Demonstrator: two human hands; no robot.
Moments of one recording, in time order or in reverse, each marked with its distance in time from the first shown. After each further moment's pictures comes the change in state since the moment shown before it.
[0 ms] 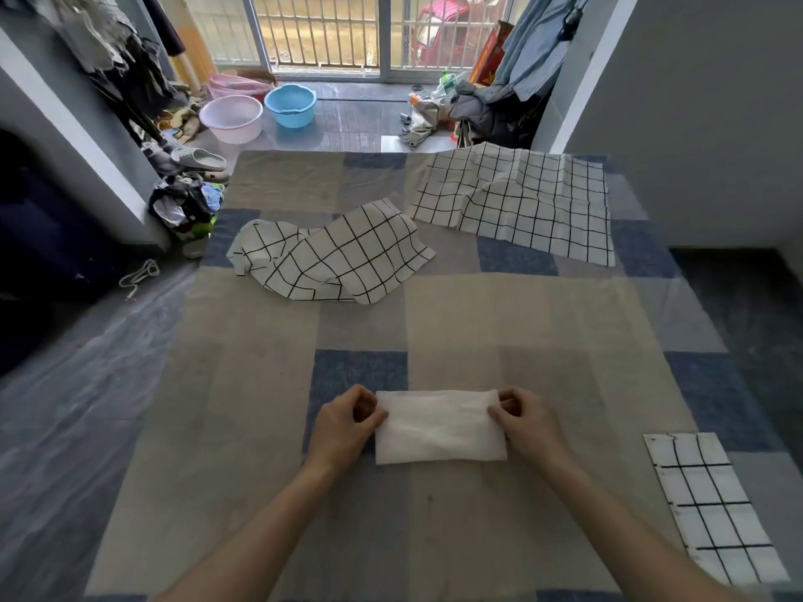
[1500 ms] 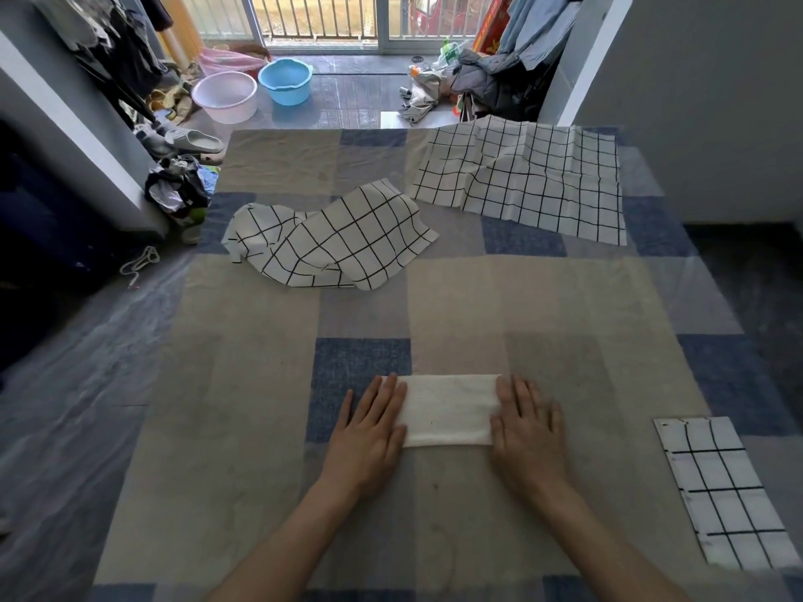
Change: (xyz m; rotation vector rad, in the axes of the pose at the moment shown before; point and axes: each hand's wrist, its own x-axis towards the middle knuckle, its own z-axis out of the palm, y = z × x) left_hand -0.019 -0.025 0.036 0.721 -0.188 0.283; right_hand -0.021 0.035 0.039 -0.722 0.129 -0.181
